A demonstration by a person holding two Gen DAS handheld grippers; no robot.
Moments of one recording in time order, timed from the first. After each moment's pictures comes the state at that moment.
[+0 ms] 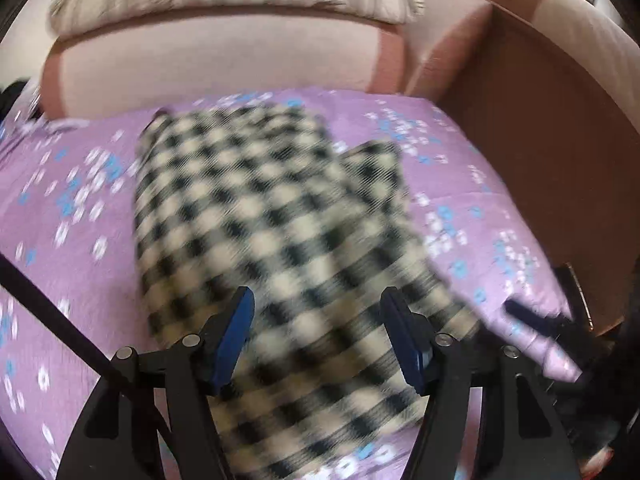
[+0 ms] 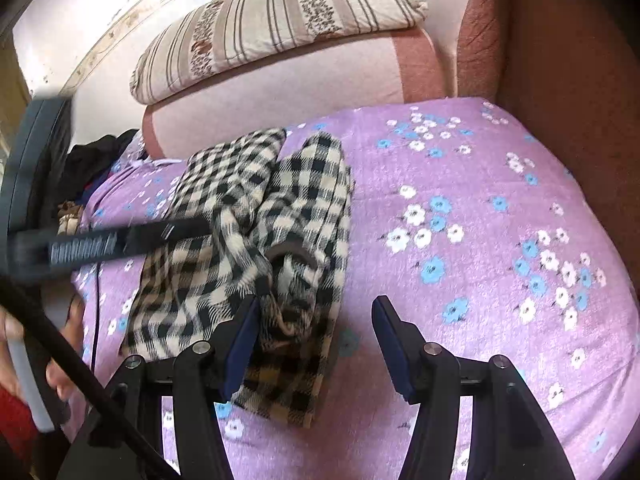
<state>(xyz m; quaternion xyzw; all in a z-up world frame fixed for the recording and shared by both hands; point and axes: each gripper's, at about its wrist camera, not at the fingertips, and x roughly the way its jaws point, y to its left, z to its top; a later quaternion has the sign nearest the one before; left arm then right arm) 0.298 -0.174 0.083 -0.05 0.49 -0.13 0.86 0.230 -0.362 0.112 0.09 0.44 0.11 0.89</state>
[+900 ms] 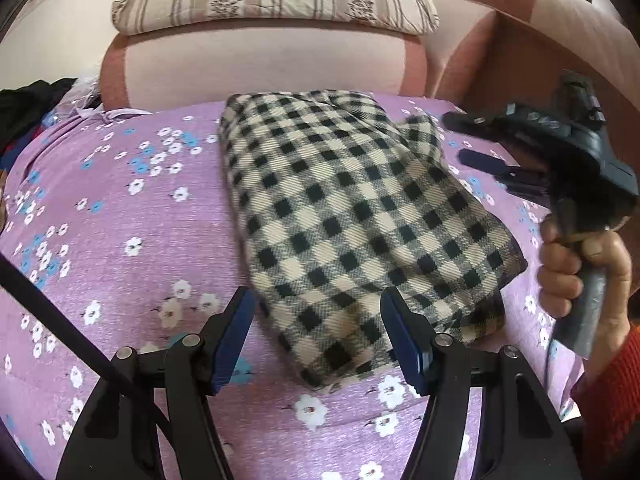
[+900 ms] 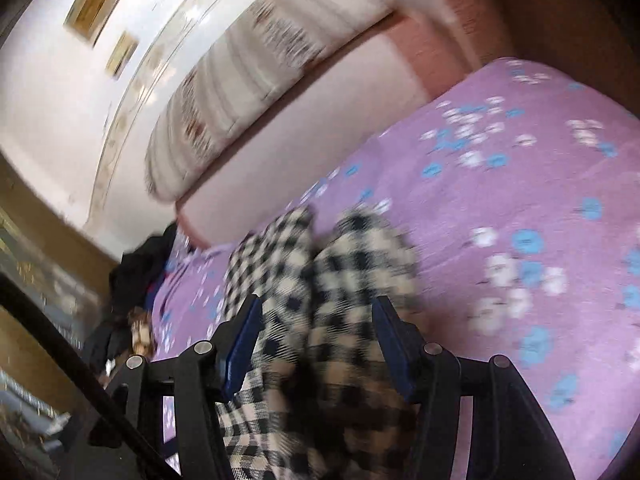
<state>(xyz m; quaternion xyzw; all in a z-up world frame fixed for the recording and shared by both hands) 0.209 -0.117 0.079 -0.02 0.45 -0.08 0.89 0.337 -0.362 0.094 0.29 0.40 0.19 0.85</state>
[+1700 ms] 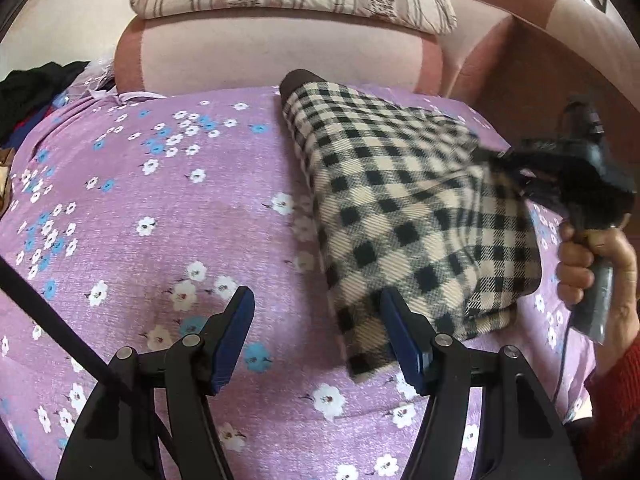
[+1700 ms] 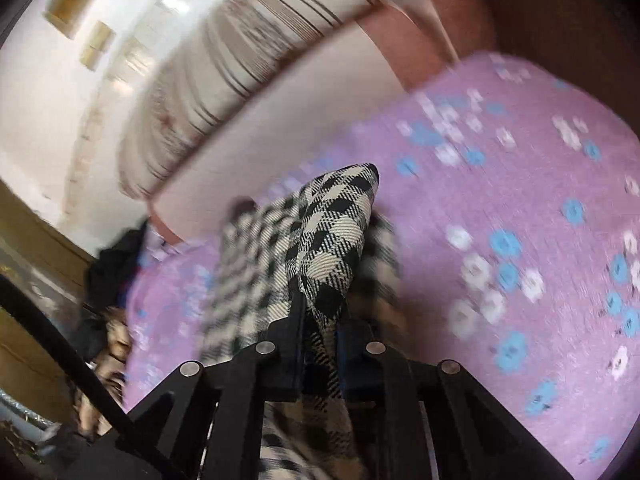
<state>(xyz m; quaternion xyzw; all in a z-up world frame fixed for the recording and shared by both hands) 0.205 -0.109 0.074 -0.03 0.46 -0.07 0.89 0.348 -0.379 0.076 0.28 0.45 0.13 0.84</state>
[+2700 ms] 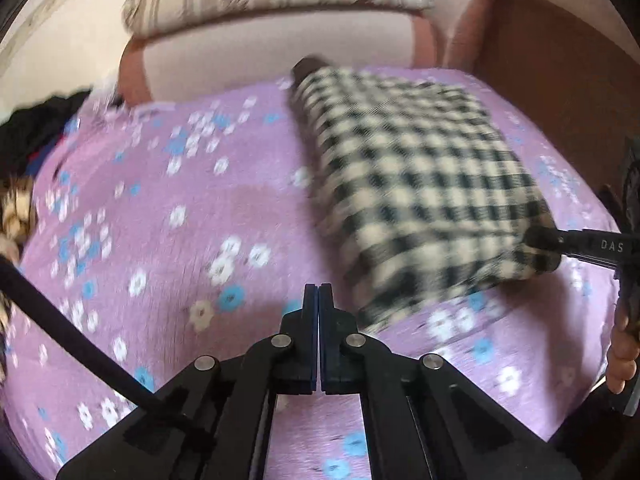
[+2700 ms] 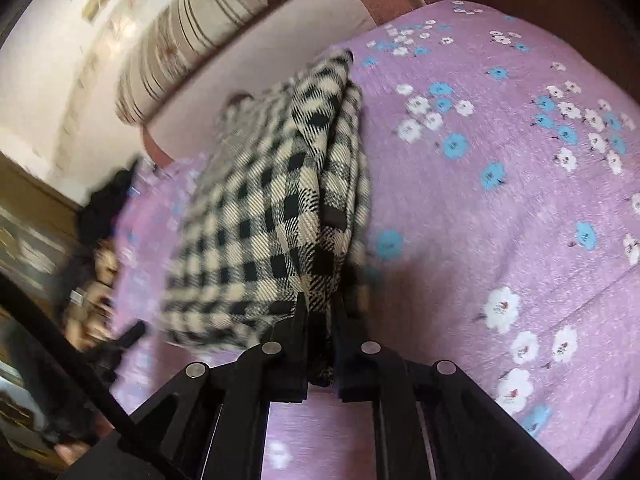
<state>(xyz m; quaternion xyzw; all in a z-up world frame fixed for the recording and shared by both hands) 0.179 -0.088 0.065 0.03 0.48 -0.05 0.88 0.204 -0.374 0.059 0.23 0.51 0.12 0.82</state>
